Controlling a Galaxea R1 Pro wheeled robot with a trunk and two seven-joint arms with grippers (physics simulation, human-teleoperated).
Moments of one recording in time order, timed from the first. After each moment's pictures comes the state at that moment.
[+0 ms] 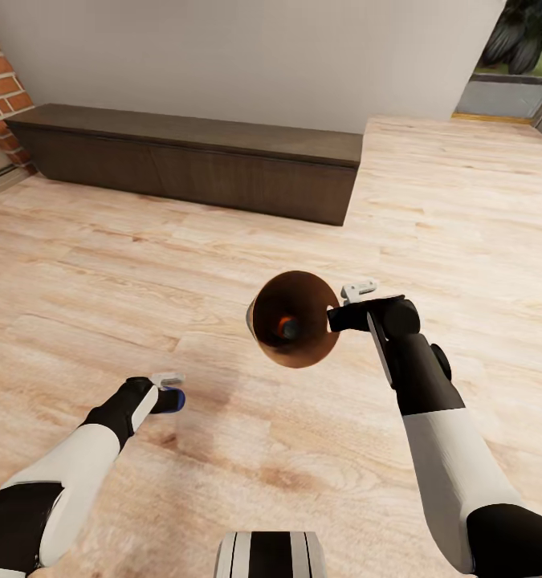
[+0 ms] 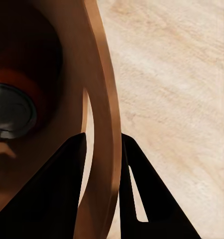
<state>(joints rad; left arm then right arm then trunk) -0.94 0.08 -0.01 -0.40 0.13 0.61 0.08 -0.94 0.04 0.09 -1.29 0.29 1.04 0.36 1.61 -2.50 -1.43</state>
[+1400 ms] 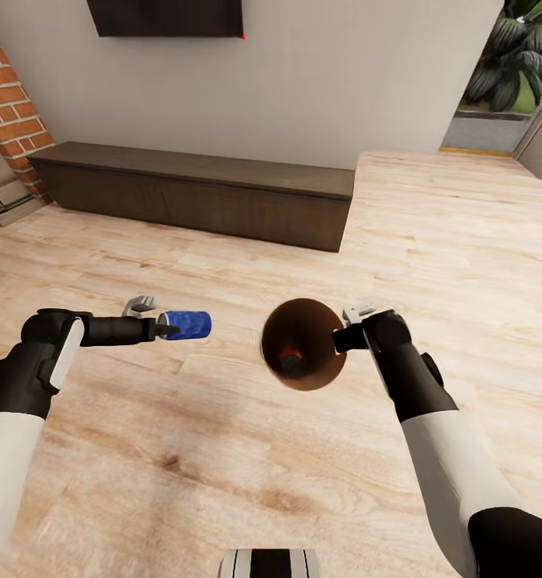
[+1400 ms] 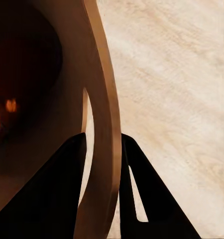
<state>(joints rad) -0.93 0.32 0.01 -1.13 0.15 1.05 -0.83 -0.93 0.03 0.09 -1.15 0.39 1.04 0.39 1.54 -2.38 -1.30</state>
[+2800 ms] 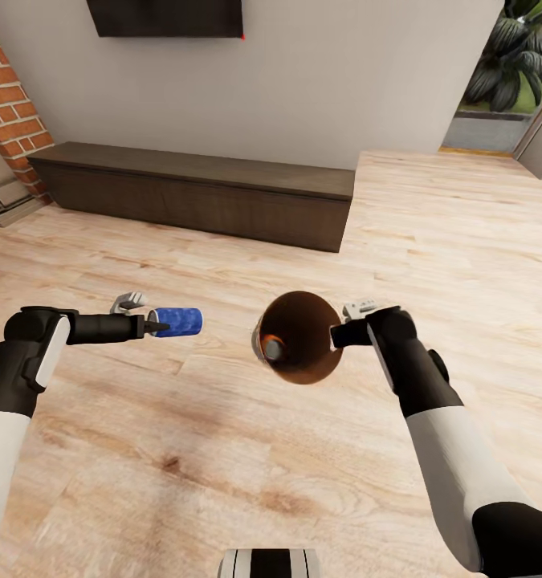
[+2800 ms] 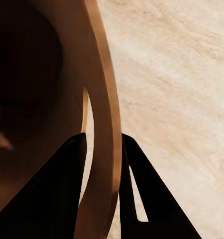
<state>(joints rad) -0.93 0.37 0.02 -1.13 0.15 1.05 -0.86 -0.94 0.01 0.10 -1.15 0.25 1.05 0.37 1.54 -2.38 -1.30</state>
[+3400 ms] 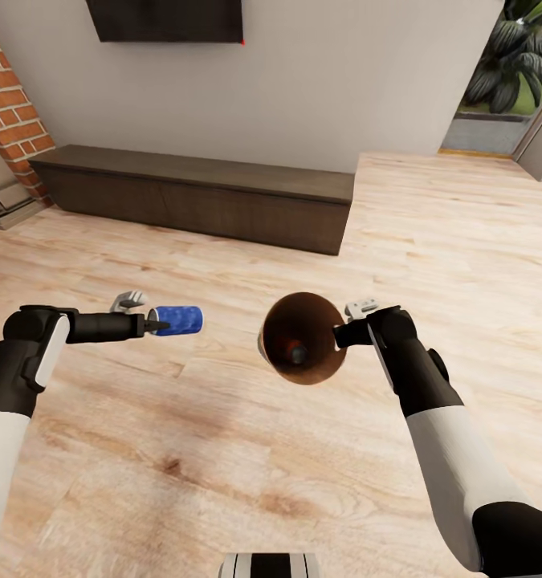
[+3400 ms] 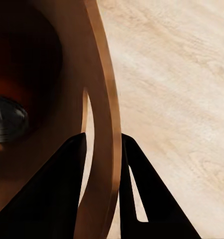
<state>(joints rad) -0.93 0.37 0.02 -1.15 0.15 1.05 -0.86 -0.95 0.01 0.10 -1.15 0.31 1.05 0.37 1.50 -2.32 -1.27</state>
